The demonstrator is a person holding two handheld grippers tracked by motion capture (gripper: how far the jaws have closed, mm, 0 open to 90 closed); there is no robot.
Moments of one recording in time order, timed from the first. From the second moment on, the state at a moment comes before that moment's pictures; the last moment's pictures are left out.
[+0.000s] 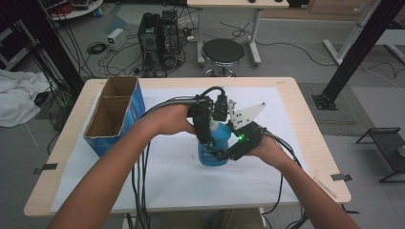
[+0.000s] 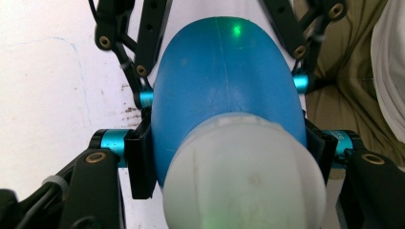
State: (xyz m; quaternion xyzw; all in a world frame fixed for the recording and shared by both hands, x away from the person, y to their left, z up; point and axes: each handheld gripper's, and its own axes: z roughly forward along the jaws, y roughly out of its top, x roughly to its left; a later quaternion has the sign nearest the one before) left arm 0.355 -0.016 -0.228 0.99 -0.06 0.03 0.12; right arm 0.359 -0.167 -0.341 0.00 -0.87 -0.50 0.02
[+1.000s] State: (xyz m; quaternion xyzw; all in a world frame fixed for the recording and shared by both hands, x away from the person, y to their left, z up) left arm 0.363 0.030 -0.201 0.99 0.02 0.06 0.10; right arm 0.354 -0.239 -0.333 -0.05 -0.92 -0.39 0.00
